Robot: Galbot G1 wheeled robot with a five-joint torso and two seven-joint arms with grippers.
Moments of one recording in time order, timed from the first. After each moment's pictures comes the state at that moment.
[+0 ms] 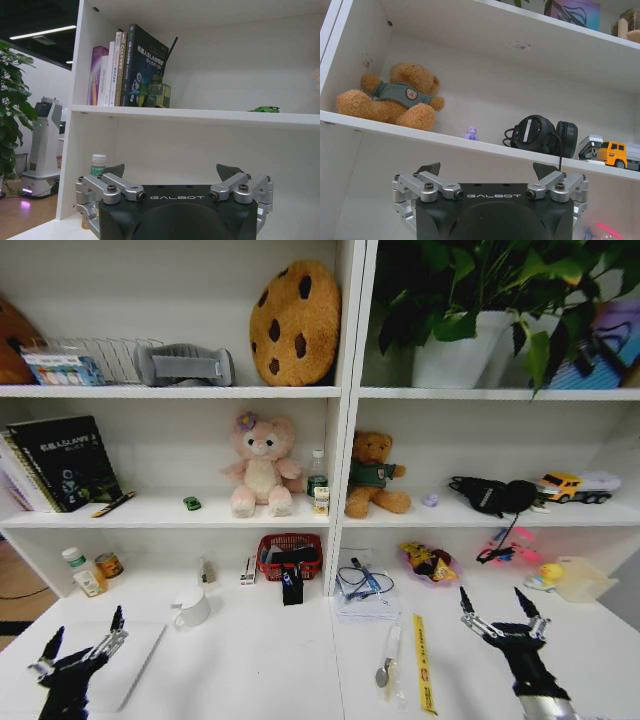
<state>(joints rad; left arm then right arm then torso) 2.01 -1.33 -1.01 -2.21 -0.58 -0.27 -0.17 -2.03 1.12 0.89 2.22 0.35 0.41 0.22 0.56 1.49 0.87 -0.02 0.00</state>
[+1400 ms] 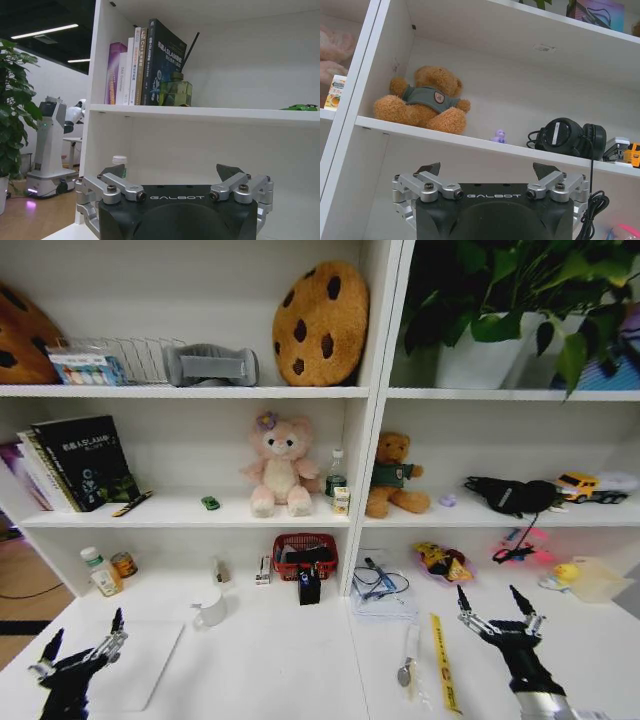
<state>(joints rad) 2.01 -1.33 -1.01 -2.21 -0.57 -0.27 -0.17 -2.03 1.11 0.89 2.22 0.35 0.40 0.21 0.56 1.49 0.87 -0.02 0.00</state>
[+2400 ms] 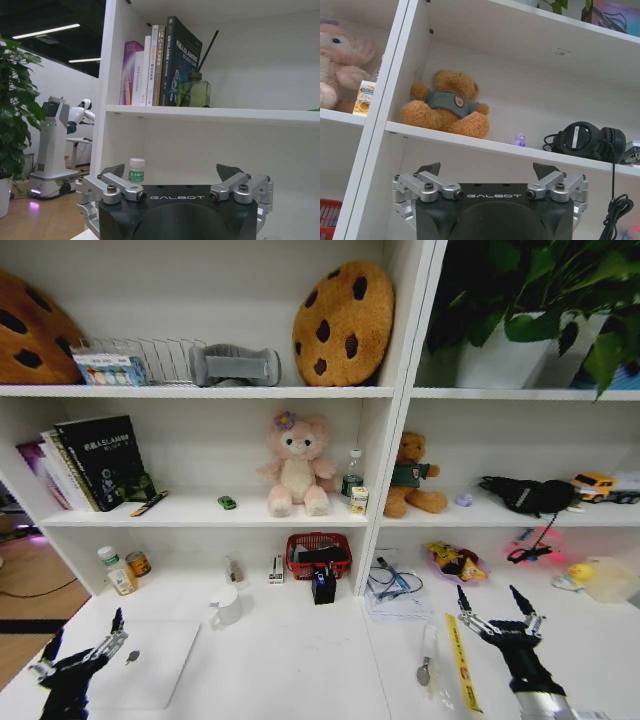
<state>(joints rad) 2.01 -1.33 -1.01 -2.21 -0.57 -0.27 -0.17 -2.03 1.11 0.89 2.22 0.35 0.40 0.21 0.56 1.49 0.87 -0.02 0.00</state>
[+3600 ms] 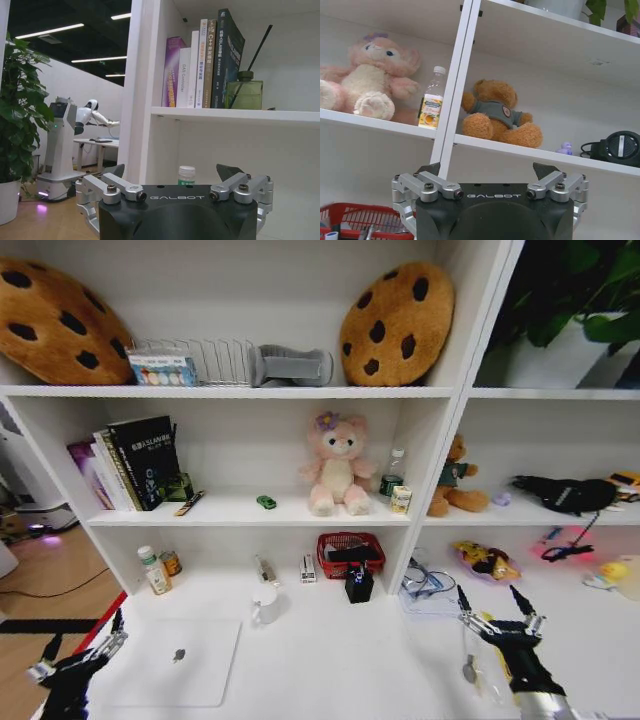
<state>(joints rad) 2.01 -1.33 -1.01 -2.21 -0.57 -0.27 -0.17 -2.03 1.11 0.89 2.22 0.35 0.40 0.21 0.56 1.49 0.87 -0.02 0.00</state>
